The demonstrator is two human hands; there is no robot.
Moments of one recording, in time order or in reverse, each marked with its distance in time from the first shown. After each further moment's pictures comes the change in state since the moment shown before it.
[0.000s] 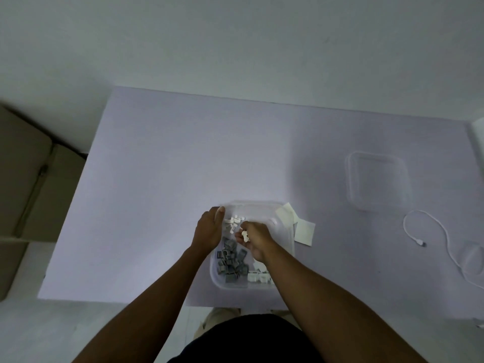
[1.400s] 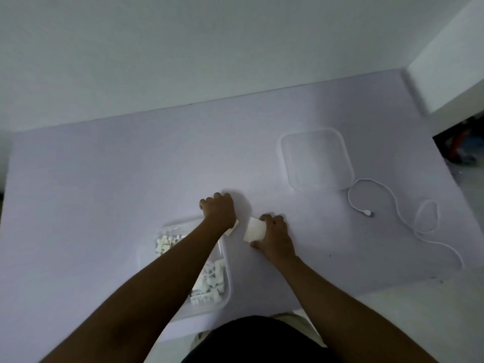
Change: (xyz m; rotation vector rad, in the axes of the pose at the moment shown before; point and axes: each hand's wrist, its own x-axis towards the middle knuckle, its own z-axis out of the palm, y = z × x) left_hand 0.066 0.192 0.166 1.173 -0.418 0.061; right_hand 0.038 -0.012 -0.235 -0.957 0.330 -0.527
